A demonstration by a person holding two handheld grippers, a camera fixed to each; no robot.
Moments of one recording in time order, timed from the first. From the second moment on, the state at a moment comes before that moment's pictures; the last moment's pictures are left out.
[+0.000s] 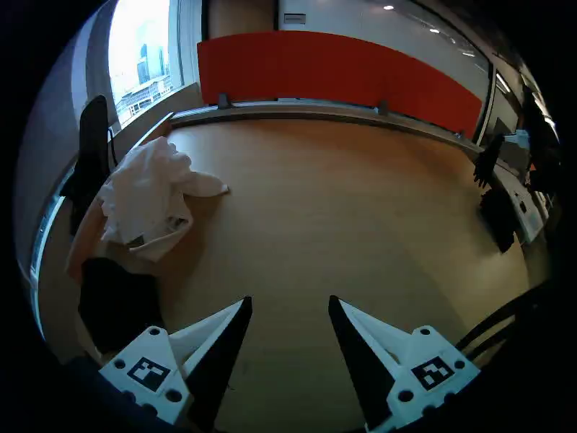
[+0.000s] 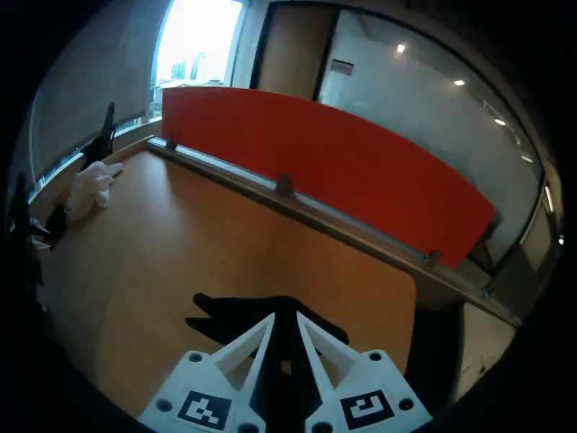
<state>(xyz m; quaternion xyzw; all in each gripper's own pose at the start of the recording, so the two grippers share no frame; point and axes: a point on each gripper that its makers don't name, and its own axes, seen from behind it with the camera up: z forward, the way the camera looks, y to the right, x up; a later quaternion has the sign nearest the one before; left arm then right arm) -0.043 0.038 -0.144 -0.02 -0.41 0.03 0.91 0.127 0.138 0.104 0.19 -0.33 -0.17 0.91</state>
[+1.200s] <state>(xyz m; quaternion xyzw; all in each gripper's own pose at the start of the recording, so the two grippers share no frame) -0.041 0.058 -0.134 -0.05 -0.41 0.04 0.91 0.085 0.233 -0.003 0.11 -0.39 -0.12 0.91</state>
